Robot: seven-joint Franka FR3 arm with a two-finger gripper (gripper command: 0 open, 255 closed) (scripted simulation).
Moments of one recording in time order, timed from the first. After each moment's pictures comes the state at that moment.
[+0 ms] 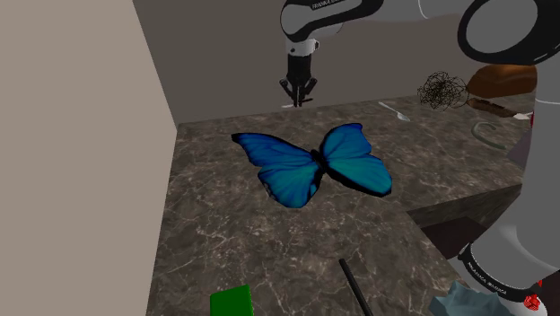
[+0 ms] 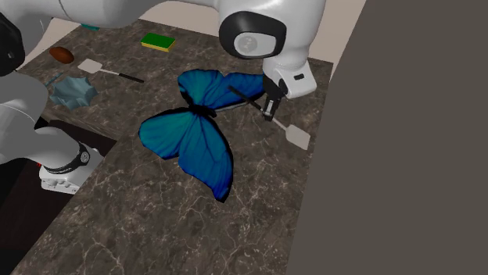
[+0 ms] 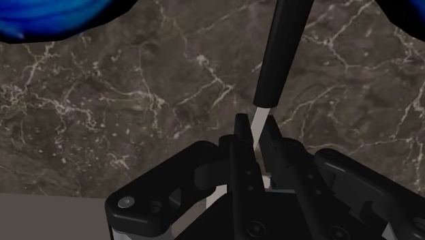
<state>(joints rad) 0.02 0.45 0.03 -1.42 0.02 1.81 0.44</state>
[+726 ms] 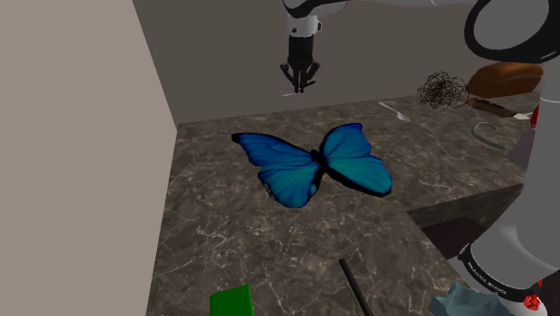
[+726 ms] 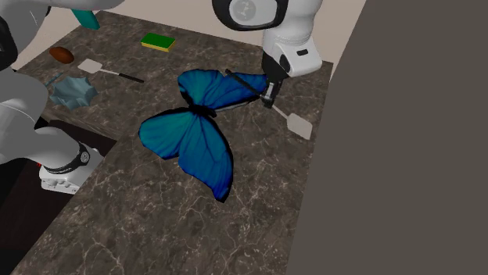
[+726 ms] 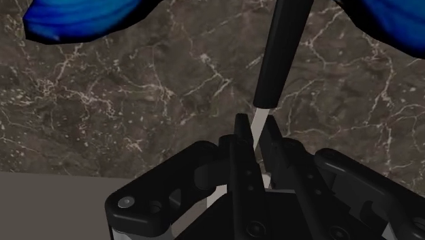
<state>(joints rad) 0.02 0.42 0.03 -1.33 0.02 1.69 0.44</state>
